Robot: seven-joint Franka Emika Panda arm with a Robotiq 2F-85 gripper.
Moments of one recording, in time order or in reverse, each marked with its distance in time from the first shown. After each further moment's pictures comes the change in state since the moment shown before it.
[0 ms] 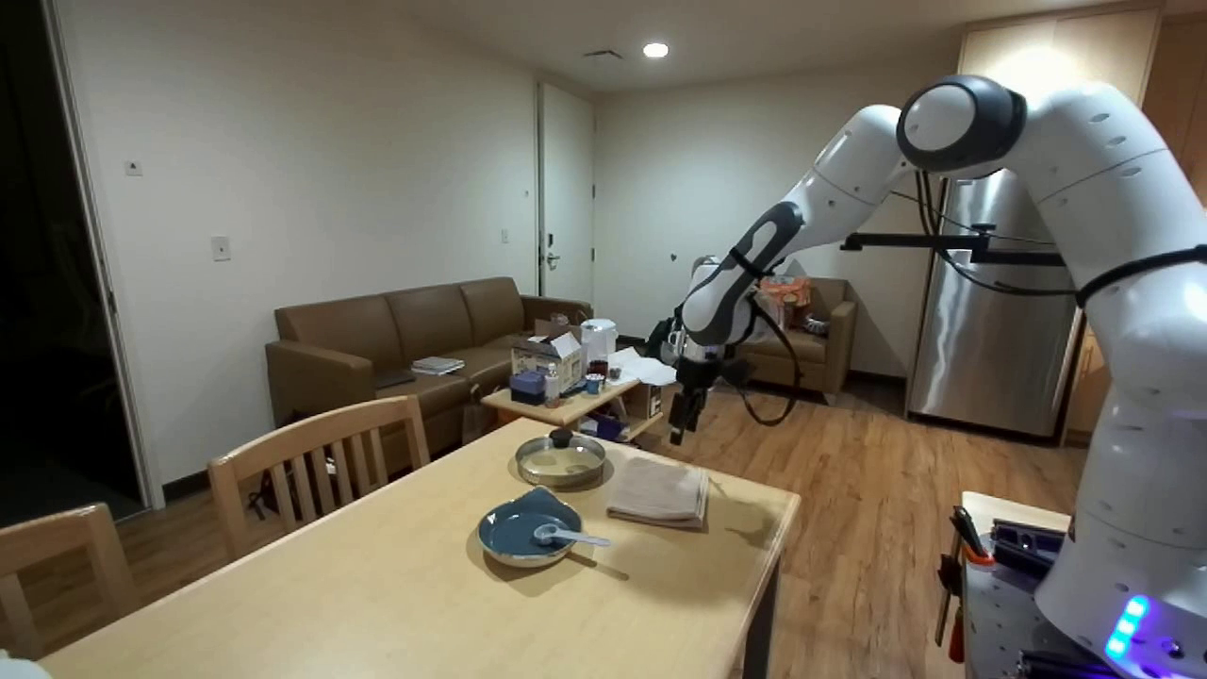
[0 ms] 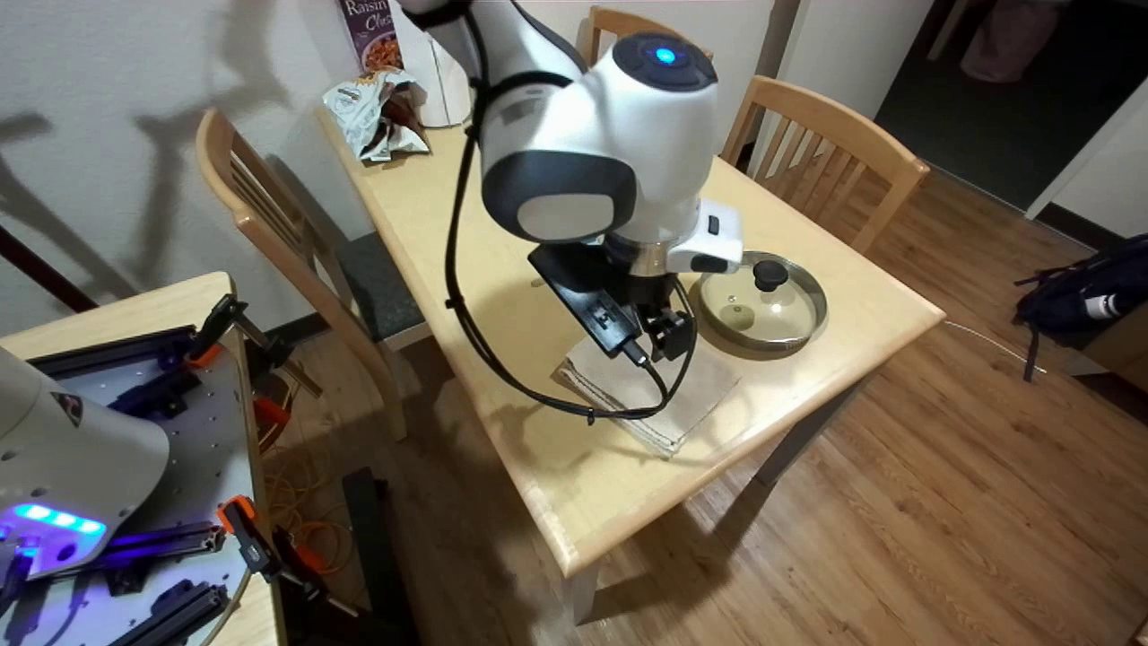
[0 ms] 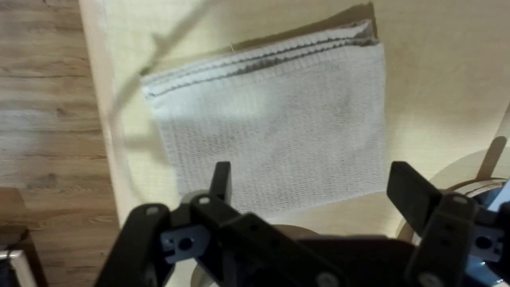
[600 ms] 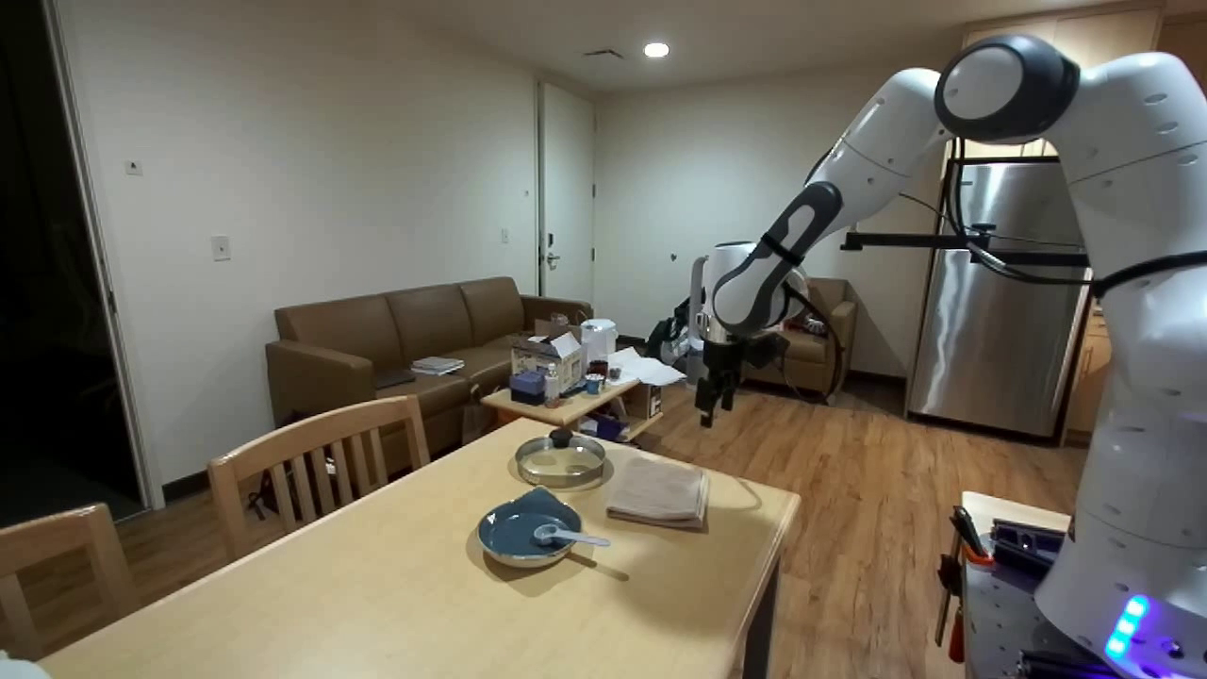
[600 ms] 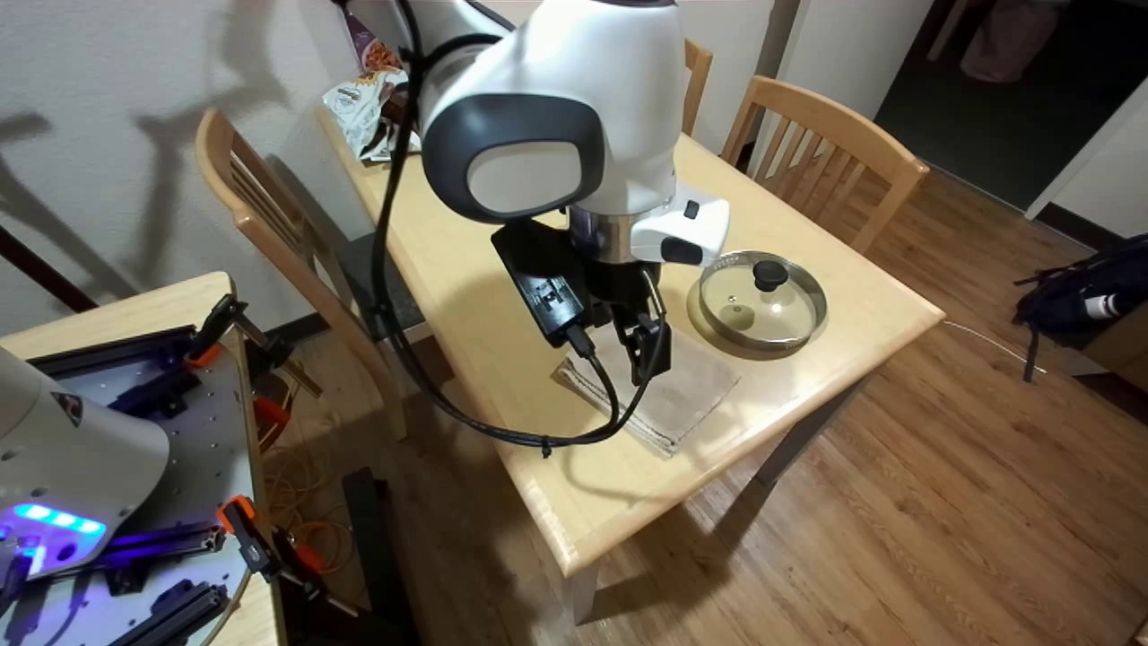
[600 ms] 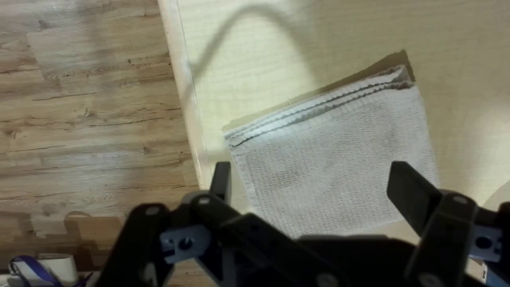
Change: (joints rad) arm 0.128 -0.179 -0.181 -0.160 -0.202 -0.024 0.312
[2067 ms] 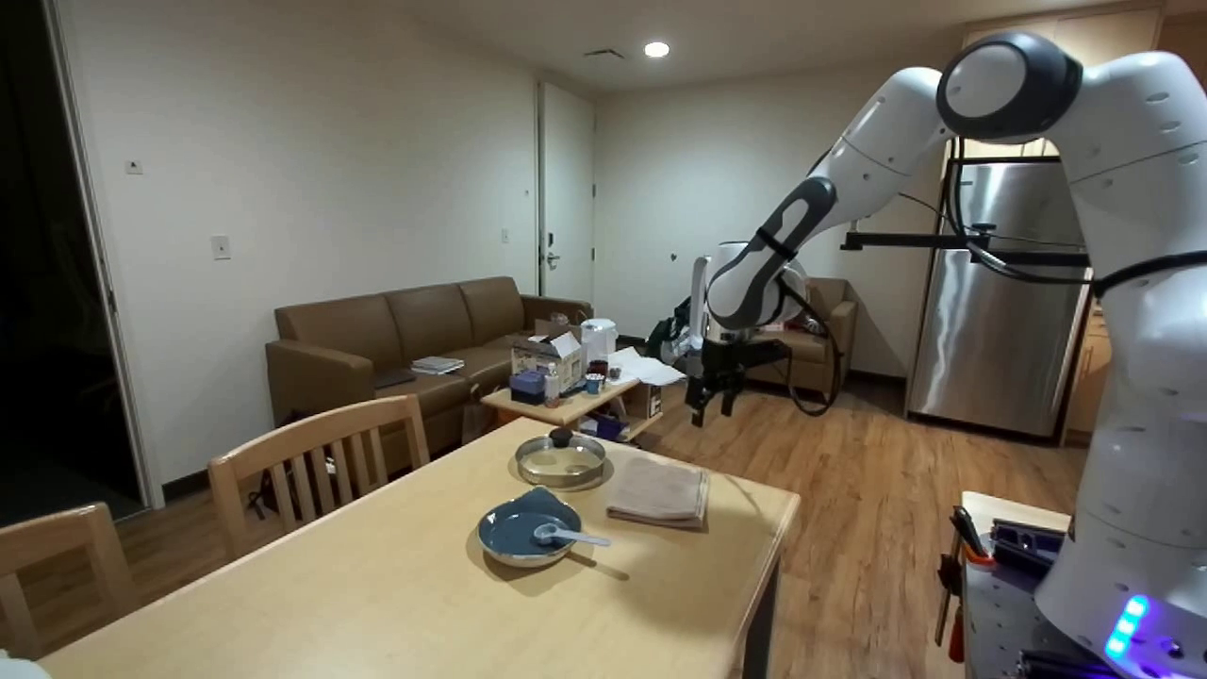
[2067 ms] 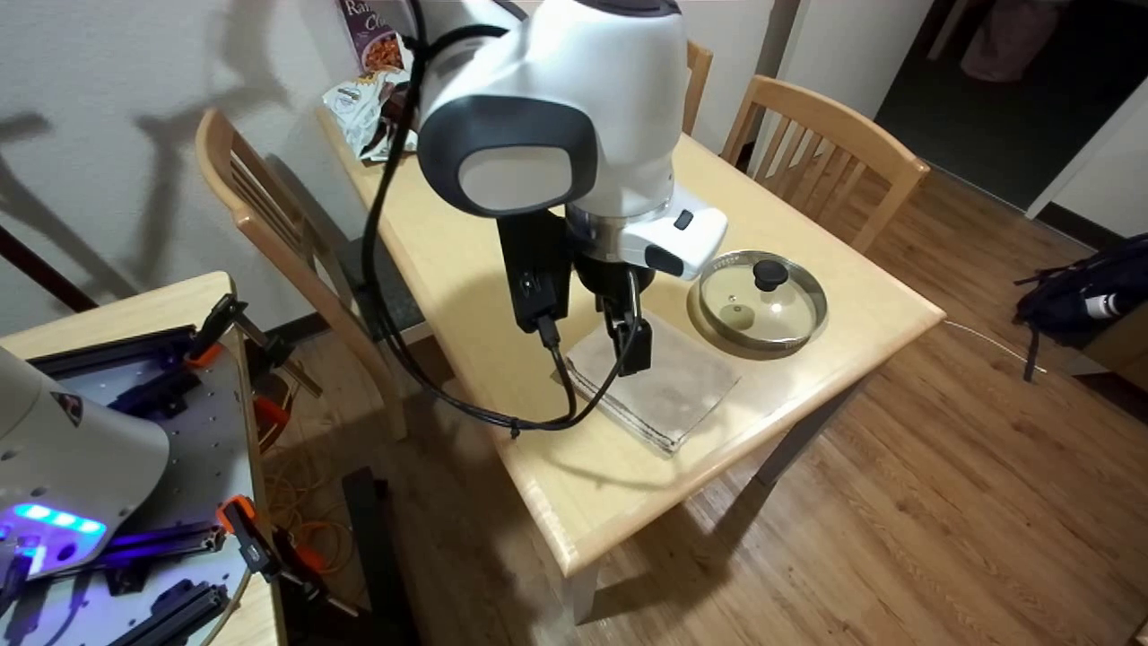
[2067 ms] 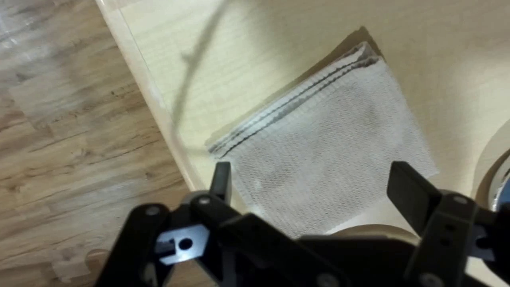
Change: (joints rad) arm -0.010 -0.003 0.025 -0.002 0.131 -0.007 0.103
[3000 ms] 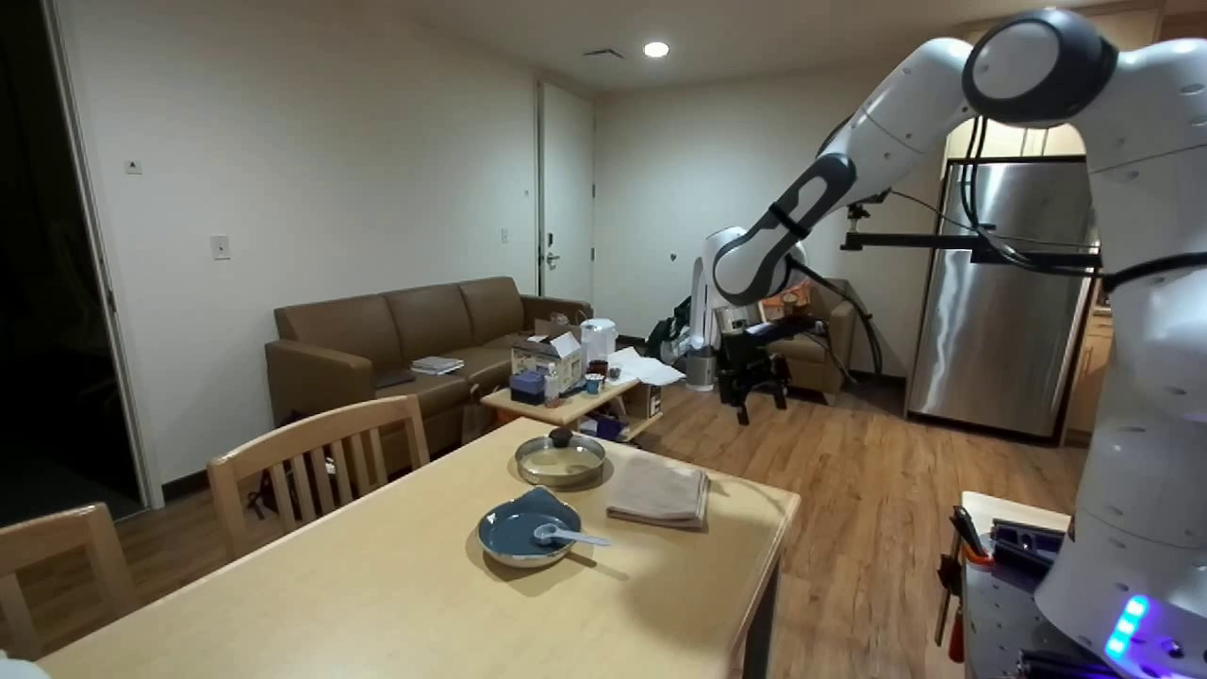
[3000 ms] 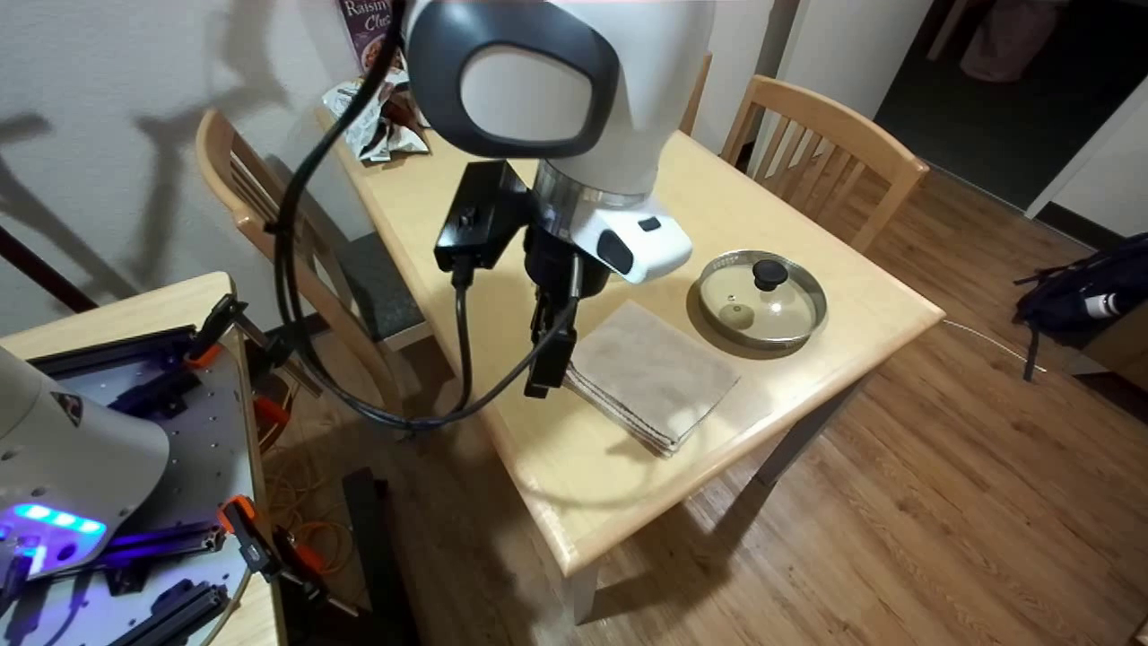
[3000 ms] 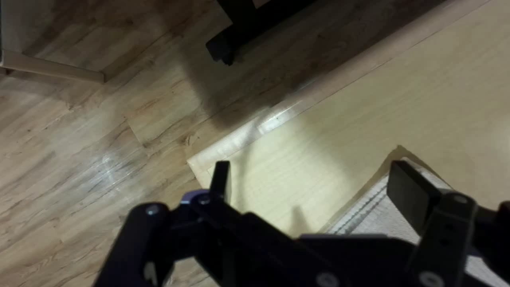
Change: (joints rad) arm 0.049 -0.080 -0.069 0.031 -0.166 -0.477 0.353
